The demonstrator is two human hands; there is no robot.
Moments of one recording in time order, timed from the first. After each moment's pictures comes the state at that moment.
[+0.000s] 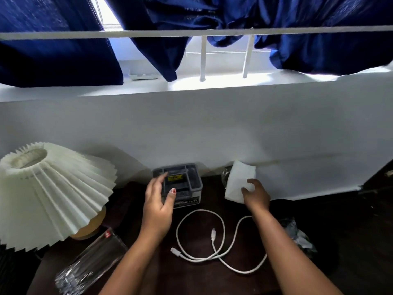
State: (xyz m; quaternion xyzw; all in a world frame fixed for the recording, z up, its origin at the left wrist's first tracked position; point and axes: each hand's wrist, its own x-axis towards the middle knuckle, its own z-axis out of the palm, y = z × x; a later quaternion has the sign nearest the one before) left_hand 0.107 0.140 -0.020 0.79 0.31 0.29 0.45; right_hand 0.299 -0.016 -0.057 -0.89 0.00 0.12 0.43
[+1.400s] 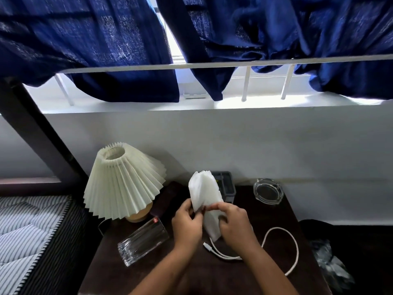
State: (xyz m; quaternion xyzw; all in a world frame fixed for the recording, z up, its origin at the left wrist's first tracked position) left_hand 0.060 0.102 0.008 0.66 0.42 0.34 0.53; right_hand 0.146 0.018 0.022 -0.80 -0.41 0.16 0.41
